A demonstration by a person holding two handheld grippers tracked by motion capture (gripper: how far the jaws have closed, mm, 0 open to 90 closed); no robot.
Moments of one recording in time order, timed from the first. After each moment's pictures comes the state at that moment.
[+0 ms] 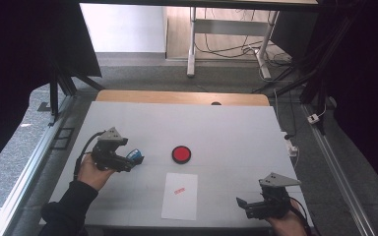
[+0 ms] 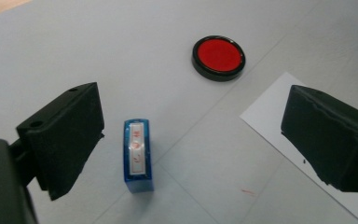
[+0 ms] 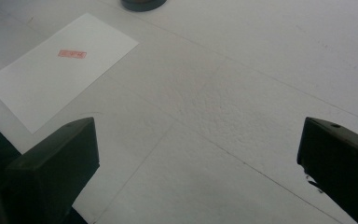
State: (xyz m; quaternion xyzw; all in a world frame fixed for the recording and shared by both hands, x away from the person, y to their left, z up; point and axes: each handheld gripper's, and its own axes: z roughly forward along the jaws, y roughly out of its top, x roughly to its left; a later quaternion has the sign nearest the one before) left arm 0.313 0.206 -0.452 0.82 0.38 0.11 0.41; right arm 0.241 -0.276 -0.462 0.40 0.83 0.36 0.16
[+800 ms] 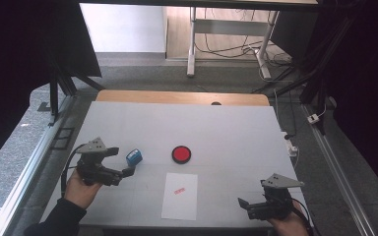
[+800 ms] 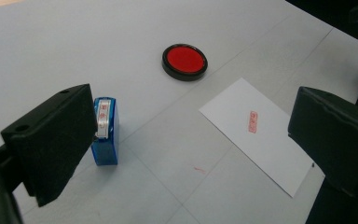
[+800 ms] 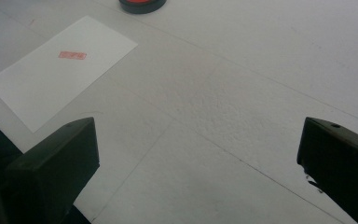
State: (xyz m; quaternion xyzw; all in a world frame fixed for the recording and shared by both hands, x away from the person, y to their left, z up) left arm 0.266 0.224 -0.442 0.79 0.39 0.09 0.46; right arm 0.238 -0.280 -0.461 0.40 0.82 0.37 0.16
